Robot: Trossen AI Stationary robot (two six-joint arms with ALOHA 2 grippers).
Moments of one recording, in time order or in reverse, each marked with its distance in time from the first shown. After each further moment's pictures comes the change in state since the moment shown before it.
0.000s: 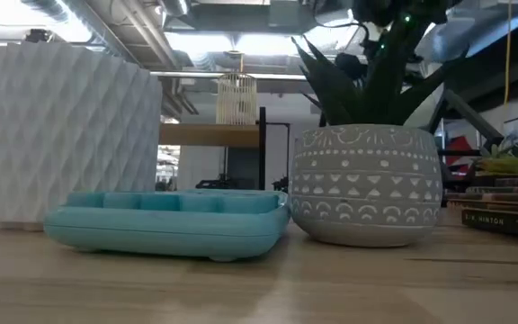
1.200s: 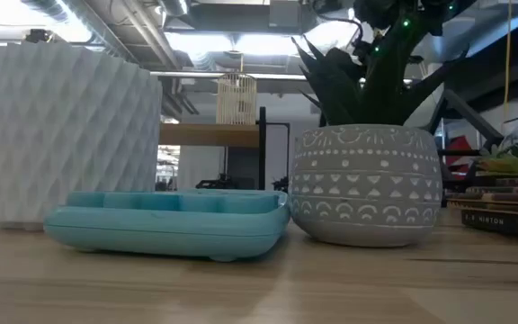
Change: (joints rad) left arm 0.002 0.001 0.000 -0.002 -0.001 -0.002; right arm 0.002 -0.003 -0.069 0.206 -0.158 -0.093
